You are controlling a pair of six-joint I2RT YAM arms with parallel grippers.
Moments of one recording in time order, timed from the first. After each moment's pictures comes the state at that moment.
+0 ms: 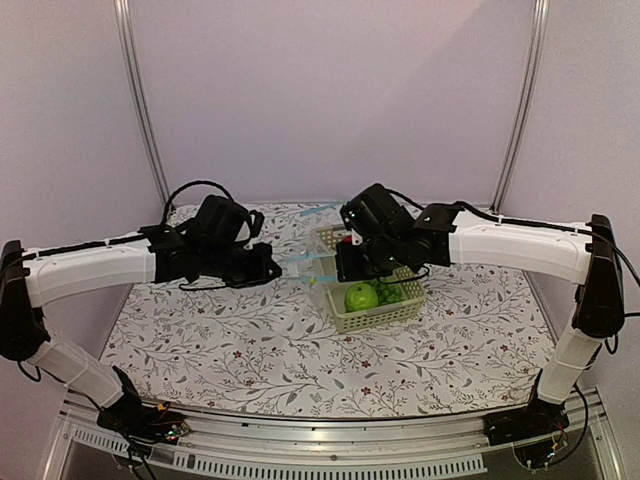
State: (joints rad) left arm -0.77 1.41 1.01 -0.34 0.03 -0.73; right arm 0.98 1.75 1.47 -0.55 0.19 0.64
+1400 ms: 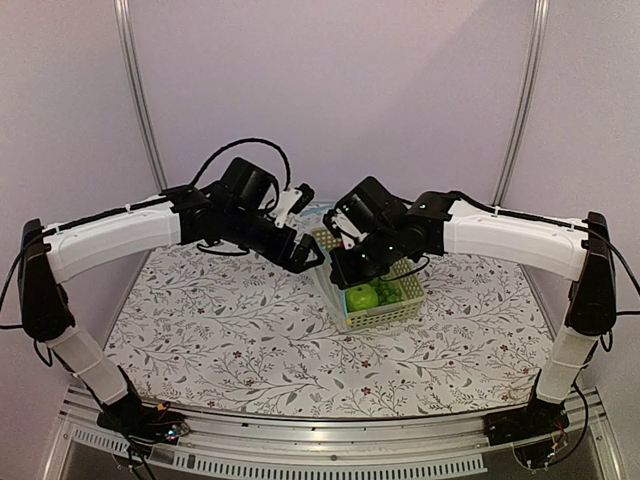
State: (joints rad) left arm -0.79 1.60 1.37 -0.52 0.17 -0.15; right arm 0.98 1.80 1.58 -0.70 -0.01 0.48
